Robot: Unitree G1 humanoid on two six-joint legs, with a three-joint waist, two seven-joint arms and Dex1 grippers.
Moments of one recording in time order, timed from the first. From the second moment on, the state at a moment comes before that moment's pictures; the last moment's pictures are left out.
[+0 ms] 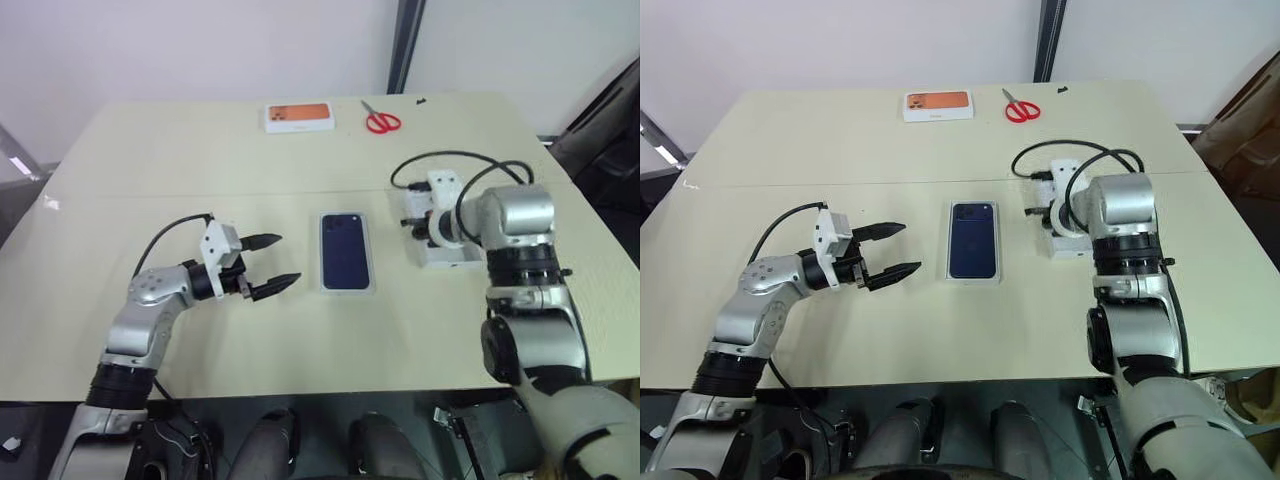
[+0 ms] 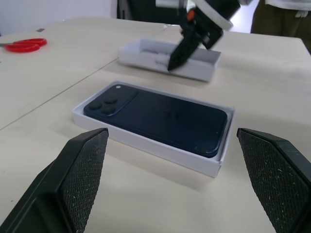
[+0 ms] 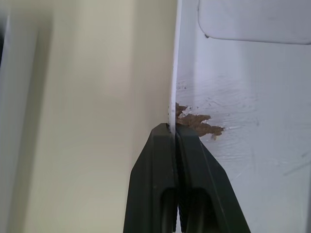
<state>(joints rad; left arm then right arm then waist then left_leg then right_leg) -0.33 0.50 0.00 0.03 -0.40 0.17 -1.04 -1.03 -0.34 -0.19 0.38 0.19 1.40 0.21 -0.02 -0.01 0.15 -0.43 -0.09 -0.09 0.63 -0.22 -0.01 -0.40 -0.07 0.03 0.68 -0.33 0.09</state>
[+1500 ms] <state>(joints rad) -0.31 0.51 0.13 -0.07 -0.55 0.33 -0.89 -0.71 0.13 -0.57 0.11 1.19 1.53 -0.06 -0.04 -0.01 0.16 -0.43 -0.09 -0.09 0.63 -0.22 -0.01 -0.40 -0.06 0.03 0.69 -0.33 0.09</state>
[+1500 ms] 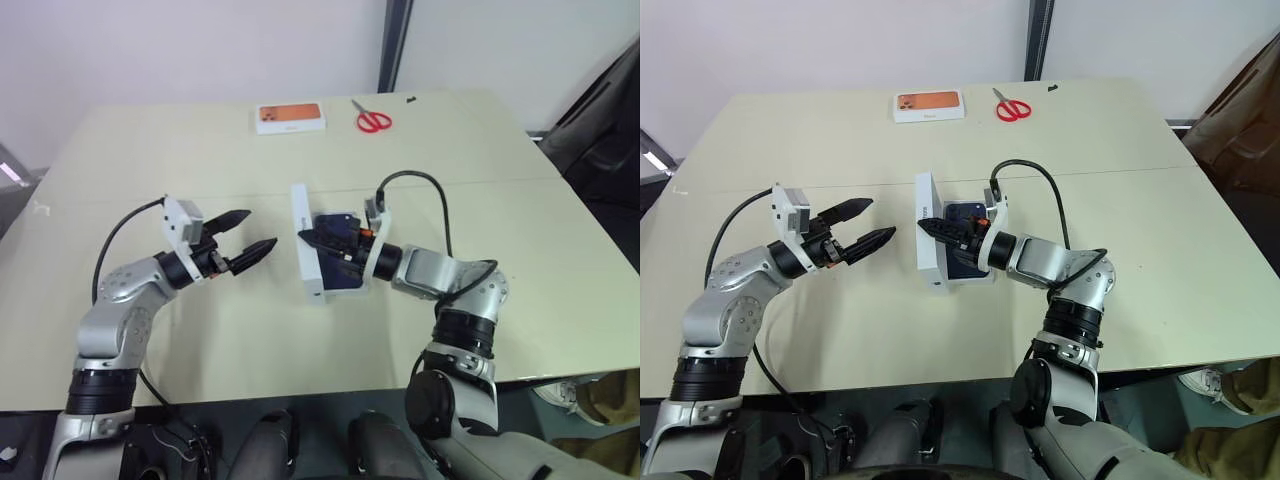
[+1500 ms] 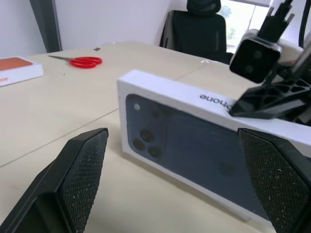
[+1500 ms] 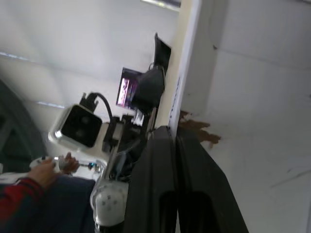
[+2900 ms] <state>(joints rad) -0.27 0.43 0.05 -0.06 -0.50 0.36 -0.85 -0.63 0.07 -0.32 0.18 1.28 1.23 -0.09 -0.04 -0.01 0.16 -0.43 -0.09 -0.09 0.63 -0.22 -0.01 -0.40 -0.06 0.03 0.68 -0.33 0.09</state>
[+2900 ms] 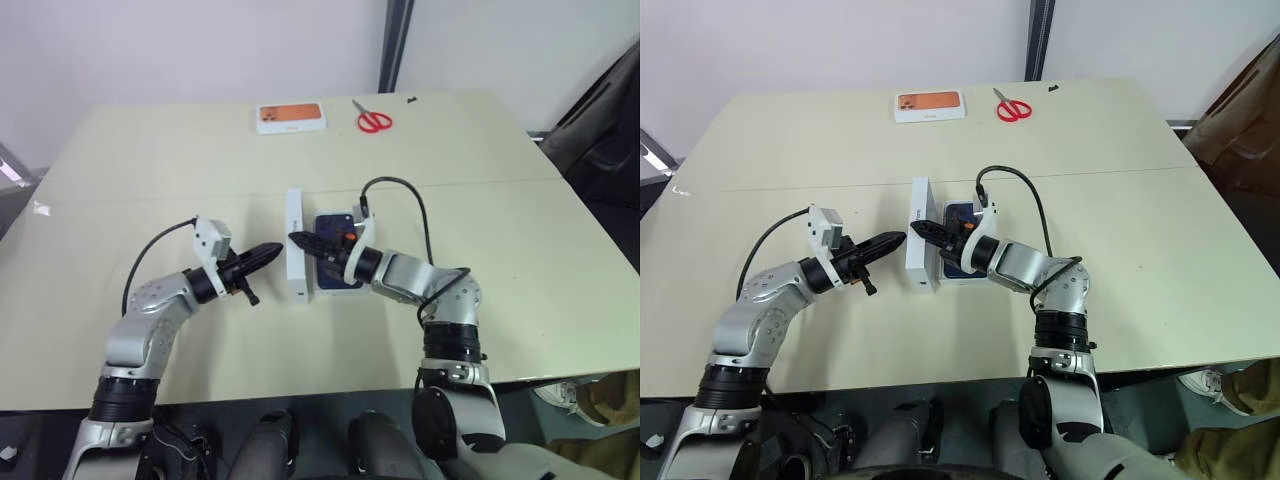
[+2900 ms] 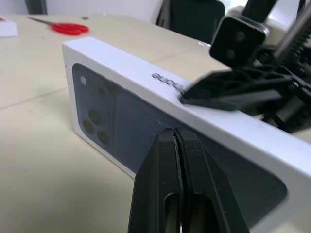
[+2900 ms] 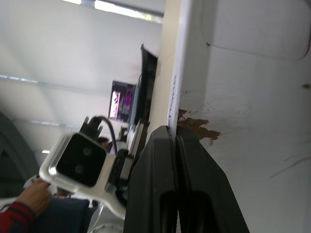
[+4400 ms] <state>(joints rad) -0.31 0.45 0.02 -0.02 -0.42 0.41 -0.83 -0.50 -0.48 0.07 -0.02 0.40 0.61 0.40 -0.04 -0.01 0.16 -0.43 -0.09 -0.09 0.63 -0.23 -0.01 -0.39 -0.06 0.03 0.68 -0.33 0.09</state>
